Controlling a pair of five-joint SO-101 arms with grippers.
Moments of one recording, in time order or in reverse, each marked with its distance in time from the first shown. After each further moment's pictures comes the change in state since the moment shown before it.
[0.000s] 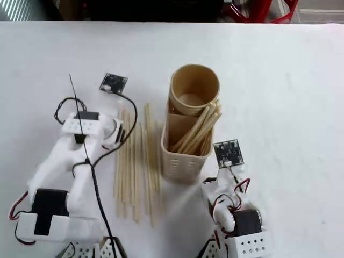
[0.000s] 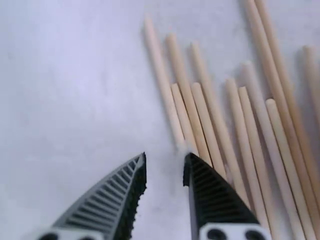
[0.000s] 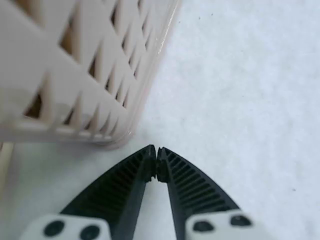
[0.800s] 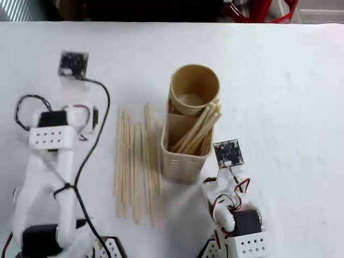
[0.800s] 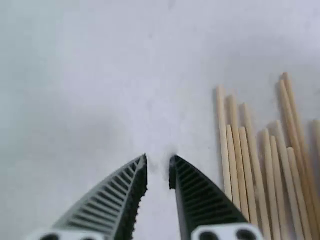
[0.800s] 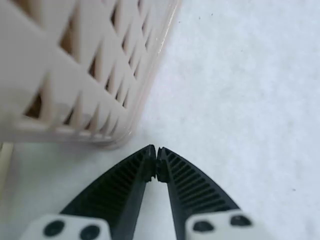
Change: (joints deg) left arm -9.0 -15.6 -1.4 5.6 2.1; right arm 0.0 0.0 0.0 0.0 0.0
